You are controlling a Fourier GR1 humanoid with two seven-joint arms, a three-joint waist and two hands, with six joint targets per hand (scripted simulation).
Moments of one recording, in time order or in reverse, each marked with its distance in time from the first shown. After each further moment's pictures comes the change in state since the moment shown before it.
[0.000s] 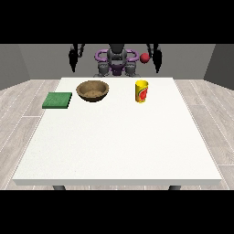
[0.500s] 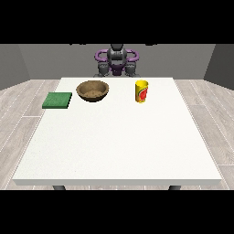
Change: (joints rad) left arm 0.026 -0.018 -0.012 -0.150 0.076 0.017 0.253; right arm 0.051 0.014 -0.005 -0.136 -0.068 -0.027 0.230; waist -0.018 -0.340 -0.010
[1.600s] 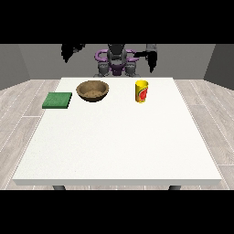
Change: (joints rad) left arm -0.181 0.004 0.017 0.047 -0.085 0.069 -0.292; right arm -0.140 0.009 -0.091 -0.119 -0.076 0.031 -0.133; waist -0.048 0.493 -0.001
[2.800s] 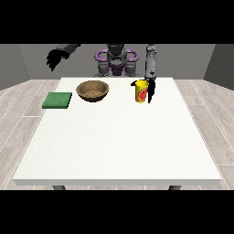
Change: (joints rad) left arm -0.211 0.041 0.167 0.839 0.015 -0.059 -0.555; right arm -0.055 -0.120 -0.152 0.260 -0.107 0.185 -0.150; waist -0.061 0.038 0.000
